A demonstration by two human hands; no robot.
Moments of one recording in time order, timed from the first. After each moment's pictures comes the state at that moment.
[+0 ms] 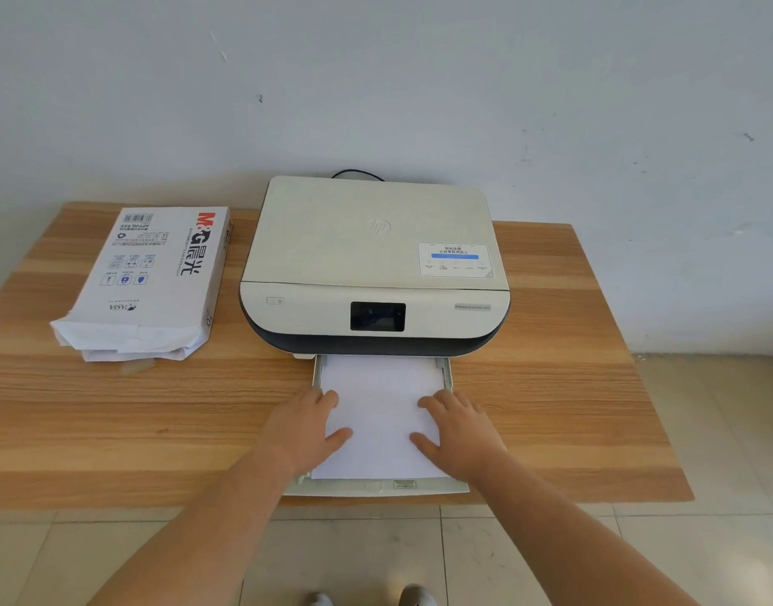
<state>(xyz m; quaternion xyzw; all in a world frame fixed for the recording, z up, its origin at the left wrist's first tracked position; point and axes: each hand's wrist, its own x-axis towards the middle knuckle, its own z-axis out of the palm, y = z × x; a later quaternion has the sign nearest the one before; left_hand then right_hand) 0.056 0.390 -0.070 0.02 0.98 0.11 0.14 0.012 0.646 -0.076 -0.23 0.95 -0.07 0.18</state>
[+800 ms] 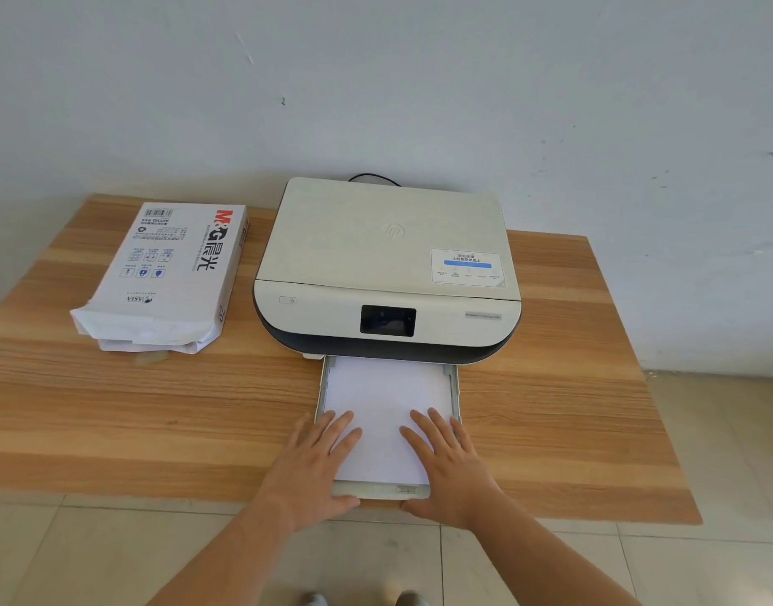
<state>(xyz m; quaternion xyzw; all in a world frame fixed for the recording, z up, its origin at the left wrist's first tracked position) 0.109 0.400 -0.107 0.12 0.98 0.03 0.15 0.045 0.642 -0.107 -0.32 0.92 0.00 0.22</state>
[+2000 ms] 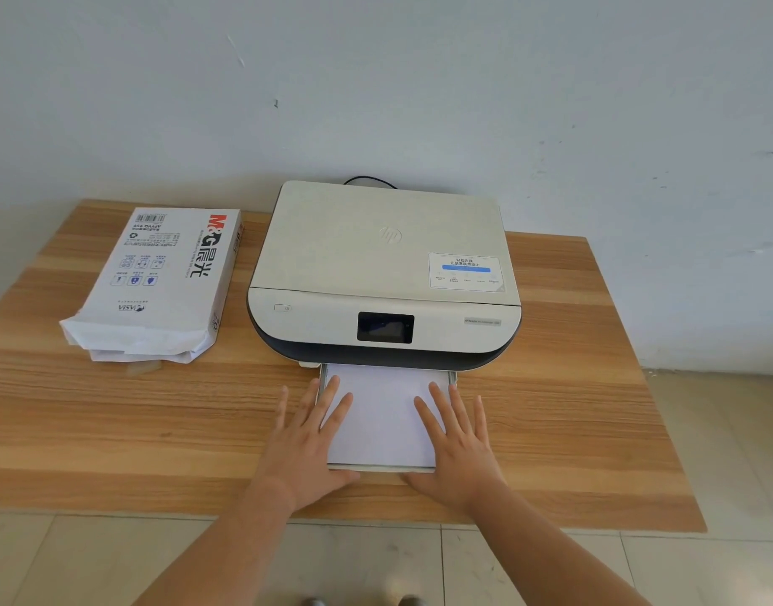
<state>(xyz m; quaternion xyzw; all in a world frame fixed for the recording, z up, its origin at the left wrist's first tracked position) 0.073 0.389 -0.099 0.04 1.00 -0.01 0.09 0.022 0.639 -0.101 -0.25 0.96 0.00 0.10</state>
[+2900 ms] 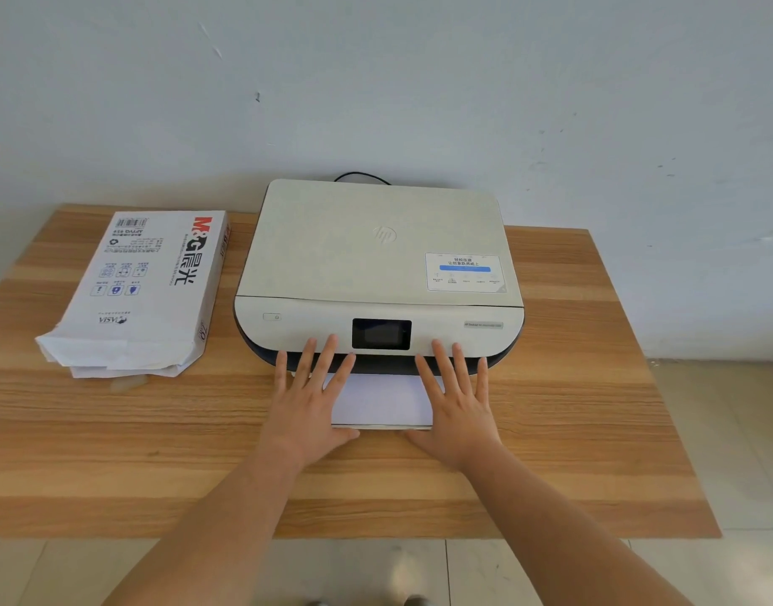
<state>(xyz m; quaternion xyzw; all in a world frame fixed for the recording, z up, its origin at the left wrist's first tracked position) 0.008 0.384 -0.081 0.03 1.00 -0.03 0.05 -0.038 0.621 -0.089 -0.23 0.97 0.02 0.04</state>
